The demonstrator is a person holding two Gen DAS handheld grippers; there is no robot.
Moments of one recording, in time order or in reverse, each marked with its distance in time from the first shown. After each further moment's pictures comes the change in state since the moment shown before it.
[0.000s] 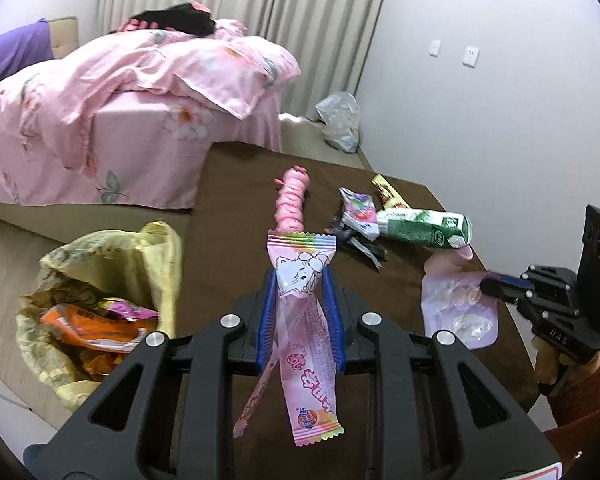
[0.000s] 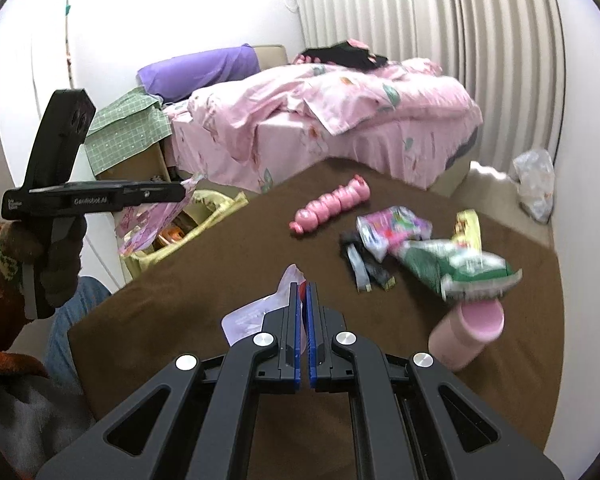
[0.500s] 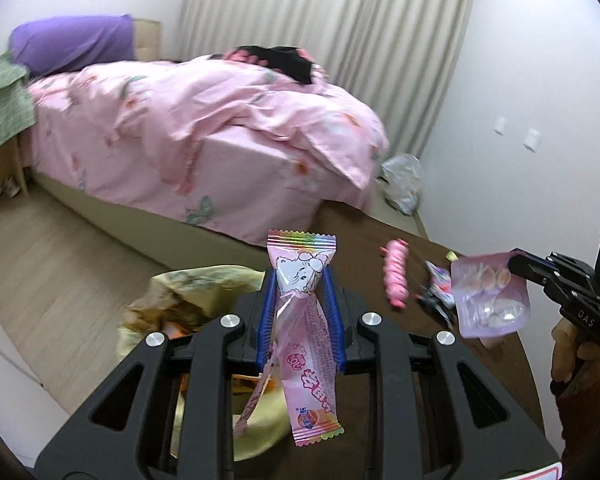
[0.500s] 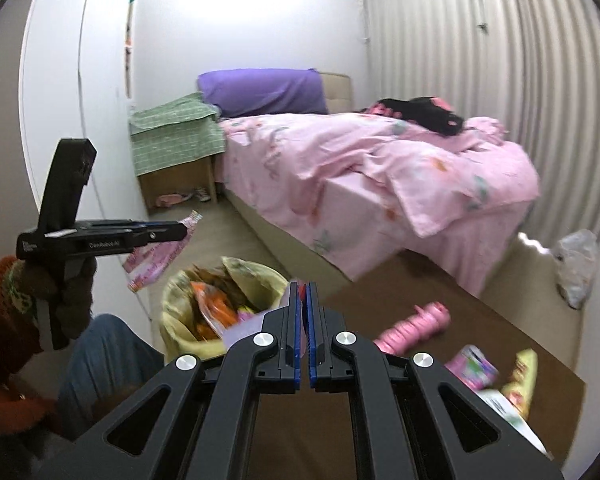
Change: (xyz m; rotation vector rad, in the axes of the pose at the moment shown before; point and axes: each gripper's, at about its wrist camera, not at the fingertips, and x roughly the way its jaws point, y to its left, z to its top) left arm -0.071 0.123 0.011 -0.206 -0.165 0.168; right arm 0.061 0.082 0.123 -0.181 -0.080 0.166
